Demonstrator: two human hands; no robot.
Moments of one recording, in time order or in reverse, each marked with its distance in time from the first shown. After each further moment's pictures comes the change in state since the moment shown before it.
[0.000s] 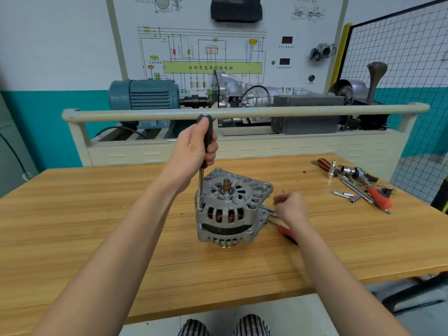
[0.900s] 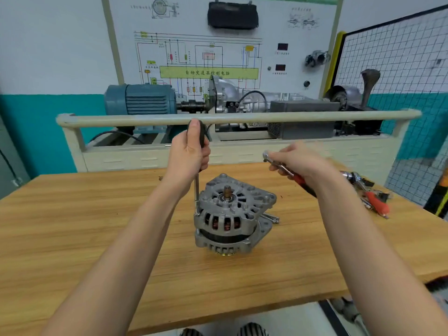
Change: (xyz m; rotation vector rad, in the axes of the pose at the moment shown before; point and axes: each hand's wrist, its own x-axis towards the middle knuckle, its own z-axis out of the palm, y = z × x) left_hand 0.010 -0.004 -0.001 -0.034 0.198 -0.025; right_hand -0.029 -0.111 -0.083 0.076 -0.247 -0.220
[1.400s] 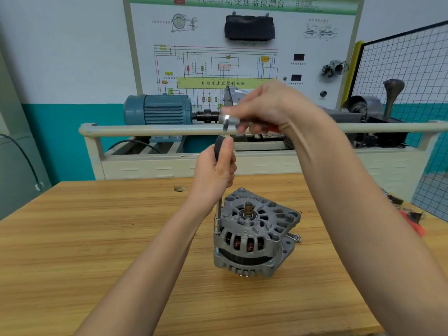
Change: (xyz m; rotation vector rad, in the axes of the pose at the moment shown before) left_hand -0.004 0.002 -0.001 0.033 -0.096 0.092; right_hand -0.005 -0.143 0.028 -0.060 -0.190 -0.422
